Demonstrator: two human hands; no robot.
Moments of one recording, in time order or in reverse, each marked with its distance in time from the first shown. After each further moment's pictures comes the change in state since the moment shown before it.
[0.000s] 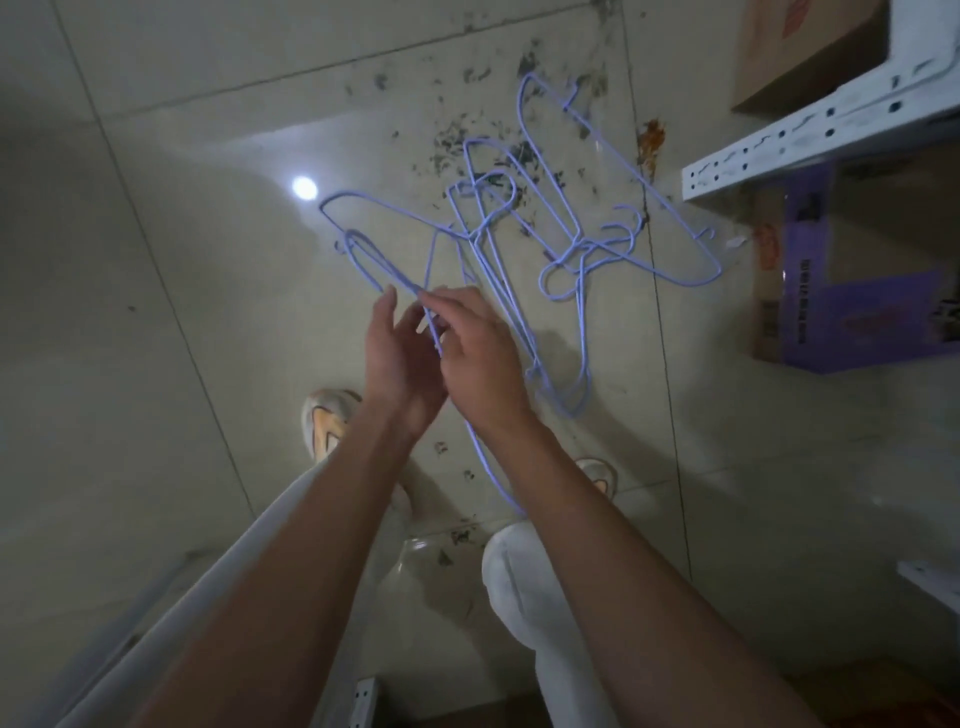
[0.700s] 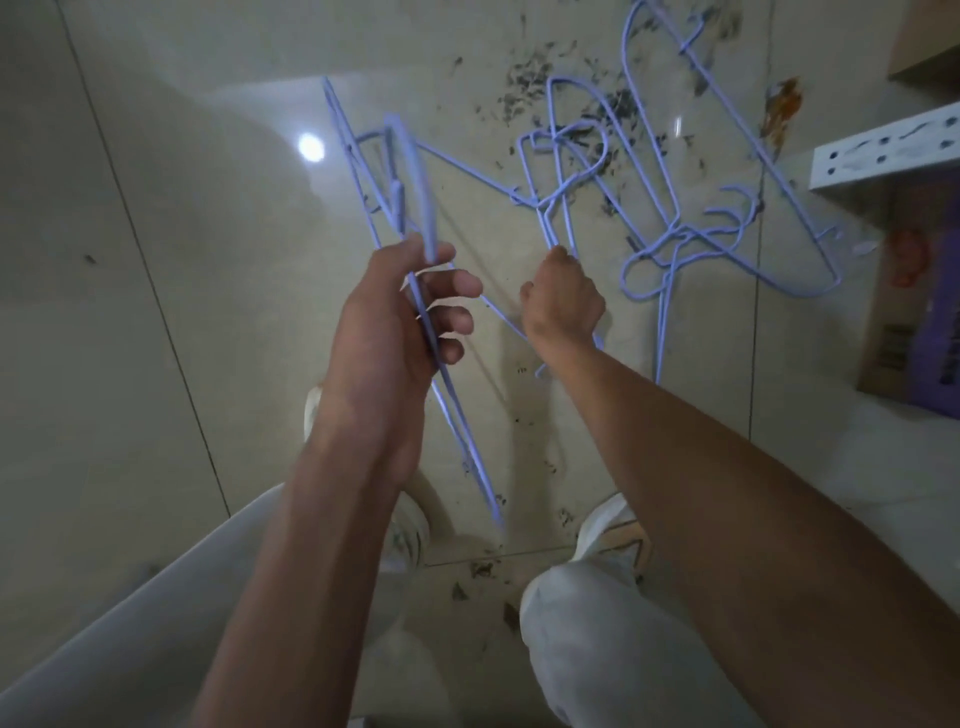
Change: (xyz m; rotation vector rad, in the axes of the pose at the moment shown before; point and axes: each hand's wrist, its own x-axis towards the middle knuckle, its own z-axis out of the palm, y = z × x) left_hand -0.004 0.052 -0.030 0.340 0.032 0.255; right_hand 0.119 0.157 0.091 -0.809 0.039 0.359
